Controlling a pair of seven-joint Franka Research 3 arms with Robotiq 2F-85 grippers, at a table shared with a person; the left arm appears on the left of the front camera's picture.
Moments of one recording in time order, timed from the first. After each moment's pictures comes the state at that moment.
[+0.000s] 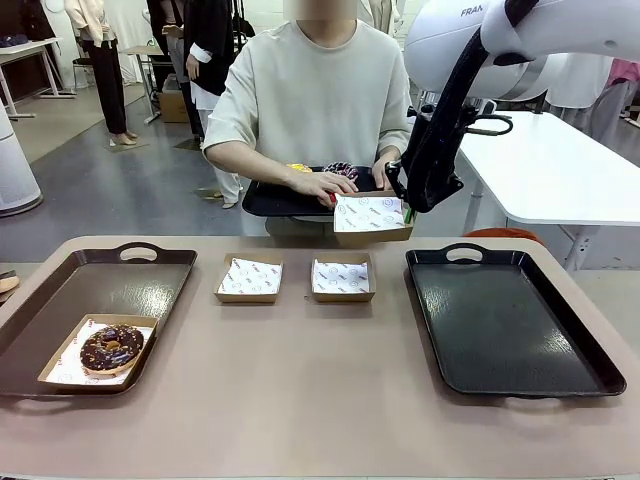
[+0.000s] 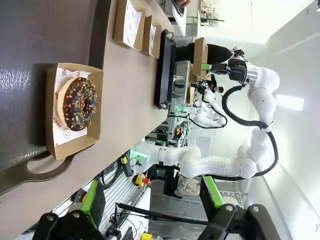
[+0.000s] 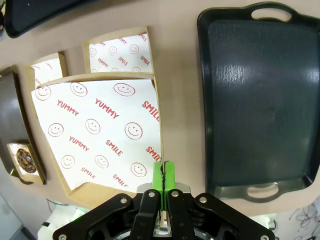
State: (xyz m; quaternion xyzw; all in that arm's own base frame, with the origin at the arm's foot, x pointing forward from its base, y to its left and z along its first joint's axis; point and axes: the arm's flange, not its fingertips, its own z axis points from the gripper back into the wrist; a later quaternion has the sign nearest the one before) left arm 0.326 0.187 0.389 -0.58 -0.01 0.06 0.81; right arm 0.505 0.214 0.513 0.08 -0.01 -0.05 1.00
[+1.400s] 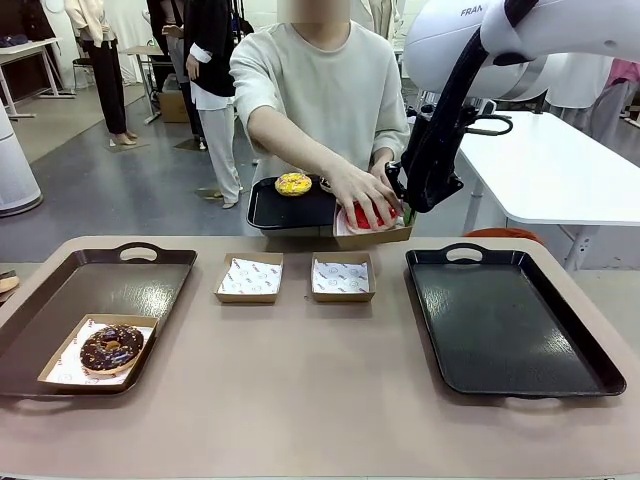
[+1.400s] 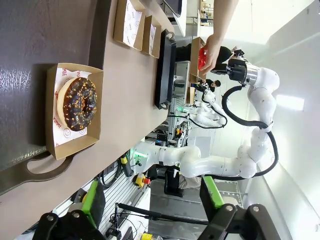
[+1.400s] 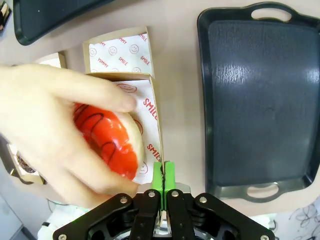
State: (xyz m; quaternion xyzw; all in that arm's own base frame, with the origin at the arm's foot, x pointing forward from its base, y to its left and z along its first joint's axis) left arm 0.325 0.187 0.389 -0.58 -0.01 0.06 0.81; right arm 0.505 0.214 0.513 0.08 -0.01 -0.05 1.00
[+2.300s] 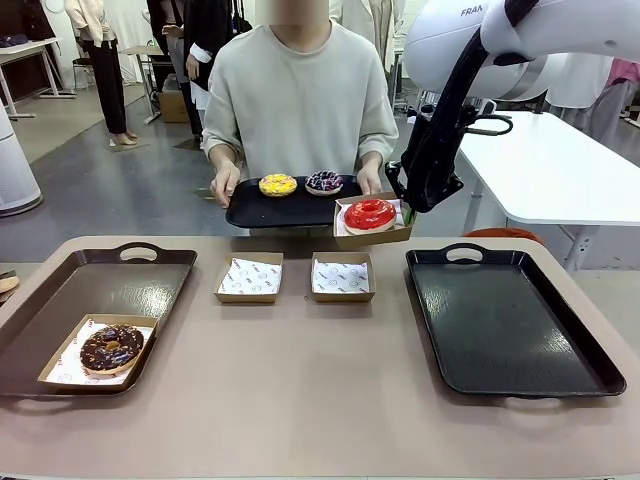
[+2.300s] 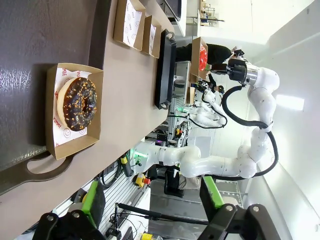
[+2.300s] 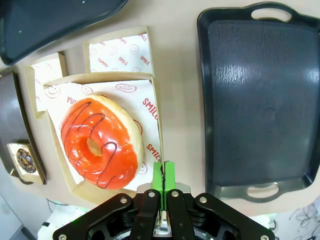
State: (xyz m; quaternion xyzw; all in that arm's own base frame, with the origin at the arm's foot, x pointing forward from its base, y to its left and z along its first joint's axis) left arm 0.325 0.187 0.389 -0.58 -0.01 0.06 0.81; right arm 0.505 0.214 0.513 0.08 -0.01 -0.05 1.00
